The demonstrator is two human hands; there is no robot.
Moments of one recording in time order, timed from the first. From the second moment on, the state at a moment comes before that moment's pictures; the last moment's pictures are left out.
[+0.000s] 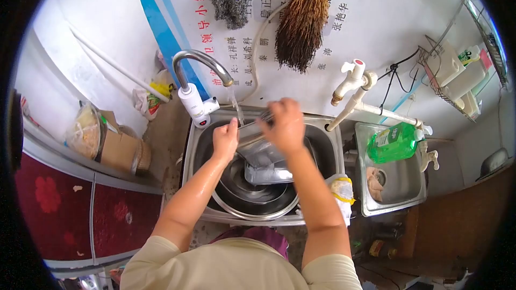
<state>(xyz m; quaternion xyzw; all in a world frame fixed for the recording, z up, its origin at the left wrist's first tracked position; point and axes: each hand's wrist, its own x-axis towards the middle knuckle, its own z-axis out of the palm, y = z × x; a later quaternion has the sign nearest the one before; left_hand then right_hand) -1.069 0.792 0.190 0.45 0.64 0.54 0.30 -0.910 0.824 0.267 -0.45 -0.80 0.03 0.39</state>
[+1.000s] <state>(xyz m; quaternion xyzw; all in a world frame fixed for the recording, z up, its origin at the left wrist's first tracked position) -1.116 0.804 0.139 0.24 0.54 0.67 0.45 -0.923 0.874 0.136 -0.64 -0.46 0.36 0.50</state>
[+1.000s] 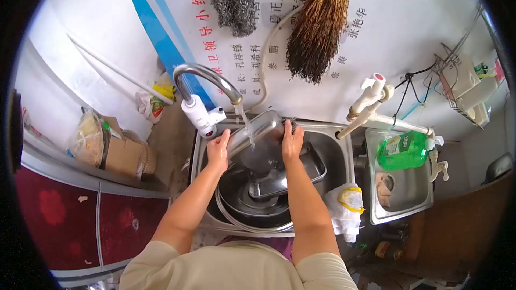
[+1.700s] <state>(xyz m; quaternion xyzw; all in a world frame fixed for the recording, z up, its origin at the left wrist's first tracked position) -1.133 0.798 0.179 0.43 0.67 0.55 0.27 -0.970 0.852 0.159 -0.59 -0.64 -0.02 0.49</state>
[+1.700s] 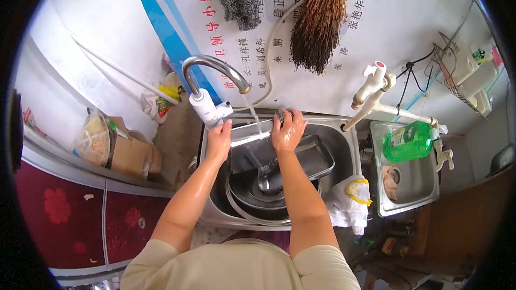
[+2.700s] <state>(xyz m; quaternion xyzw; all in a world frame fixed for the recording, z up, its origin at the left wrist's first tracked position) -1.127 0.809 0.137 0.39 0.67 0.54 0.32 -1.049 0.804 0.138 -0.69 -0.04 0.55 0.48</state>
